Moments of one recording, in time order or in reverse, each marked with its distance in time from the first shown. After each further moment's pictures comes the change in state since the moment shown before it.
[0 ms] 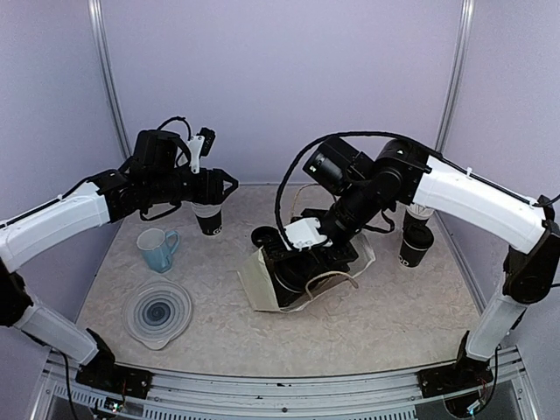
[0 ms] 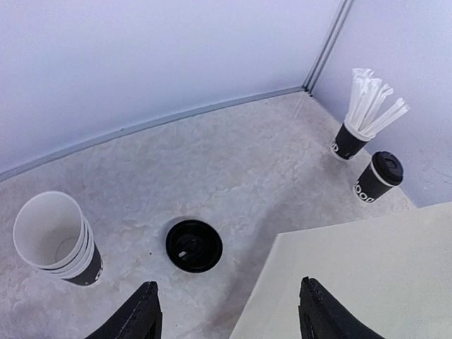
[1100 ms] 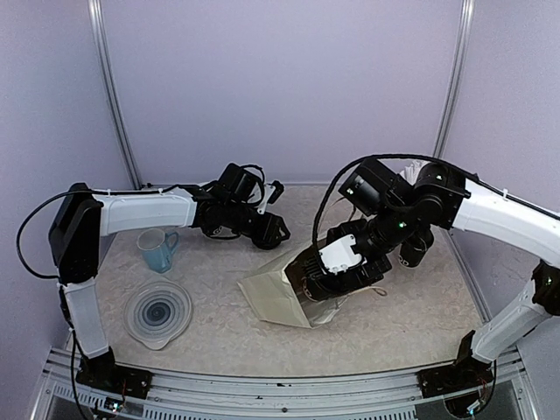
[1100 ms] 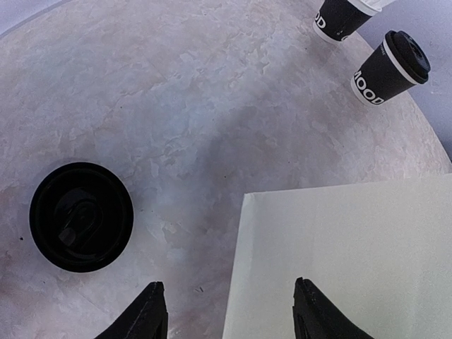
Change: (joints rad) left arm -0.086 0.549 0.189 0.003 0.177 0.006; right arm 0.015 -0.214 -0.295 0.081 0.252 -0.049
